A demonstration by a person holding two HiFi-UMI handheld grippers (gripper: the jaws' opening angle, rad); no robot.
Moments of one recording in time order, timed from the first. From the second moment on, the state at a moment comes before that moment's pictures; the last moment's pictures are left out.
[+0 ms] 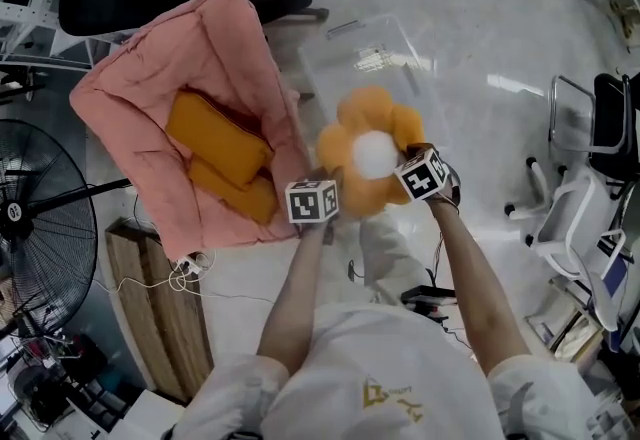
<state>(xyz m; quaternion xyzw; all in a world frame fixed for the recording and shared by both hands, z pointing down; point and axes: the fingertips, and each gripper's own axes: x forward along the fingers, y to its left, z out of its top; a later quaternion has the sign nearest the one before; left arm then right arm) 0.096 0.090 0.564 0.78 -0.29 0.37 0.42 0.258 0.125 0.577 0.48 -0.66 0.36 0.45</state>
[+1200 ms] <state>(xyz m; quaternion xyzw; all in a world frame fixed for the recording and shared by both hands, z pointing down) 0.178 0.108 0.701 0.74 -0.30 0.38 0.47 0.342 0.135 0.728 0.44 -0.66 0.40 0.45</state>
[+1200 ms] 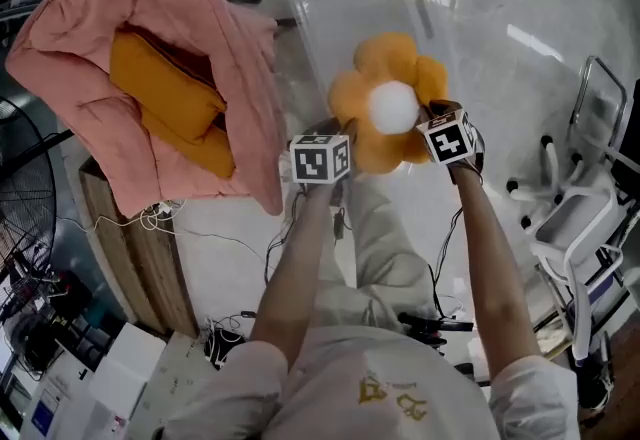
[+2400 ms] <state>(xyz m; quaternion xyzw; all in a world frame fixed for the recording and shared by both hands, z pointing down) 0.175 0.052 0.884 0.71 -0.33 0.42 0.46 0.350 0.085 0.897 0.47 -0.65 0.46 0.38</state>
